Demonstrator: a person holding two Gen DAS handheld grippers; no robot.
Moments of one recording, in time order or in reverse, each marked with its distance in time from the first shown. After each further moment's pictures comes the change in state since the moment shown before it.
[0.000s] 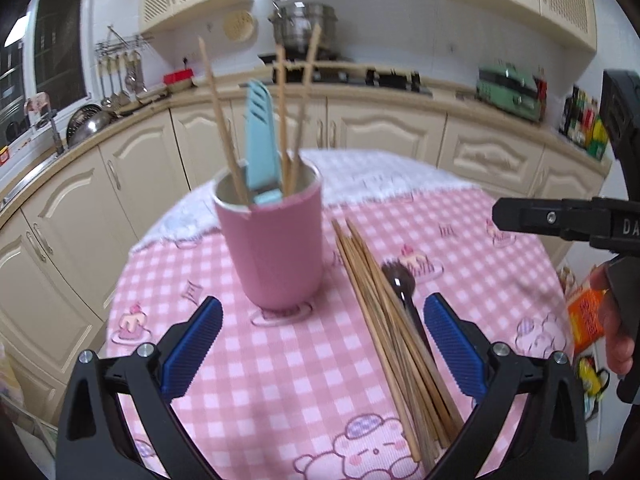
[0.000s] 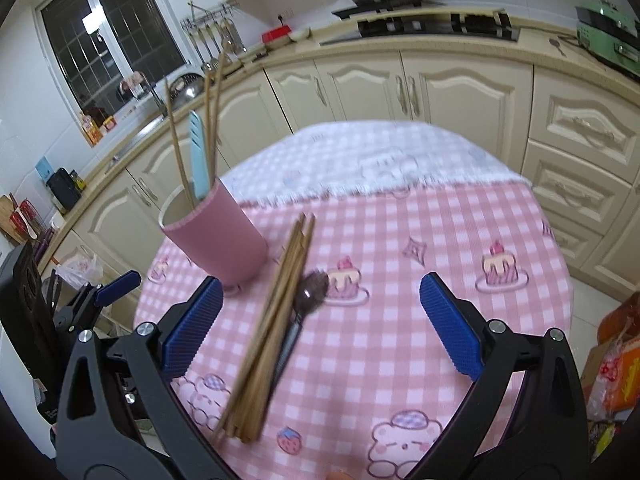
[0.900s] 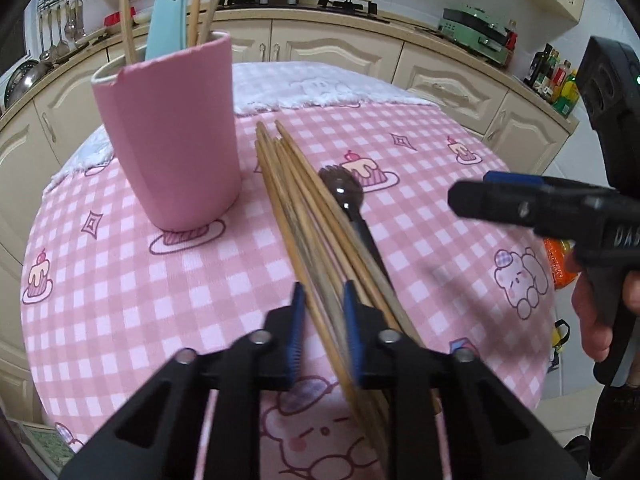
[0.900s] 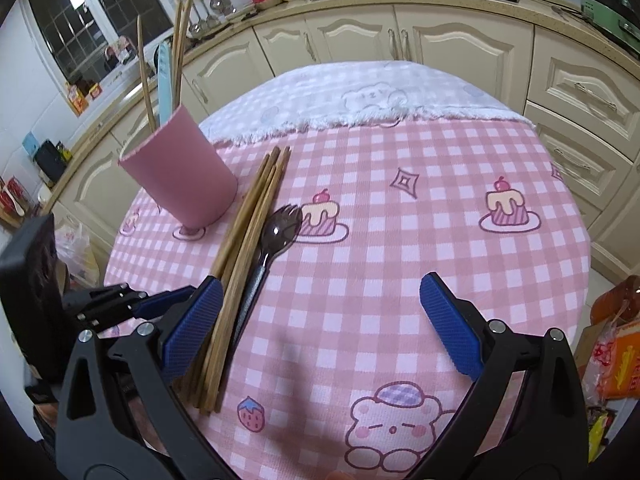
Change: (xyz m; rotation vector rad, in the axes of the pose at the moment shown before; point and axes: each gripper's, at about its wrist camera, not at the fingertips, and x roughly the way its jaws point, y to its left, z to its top) left arm 0.055 -0.017 -0.030 0.009 0.233 -0.216; right arm 0.036 -0.009 -0.032 -0.035 0.144 -0.032
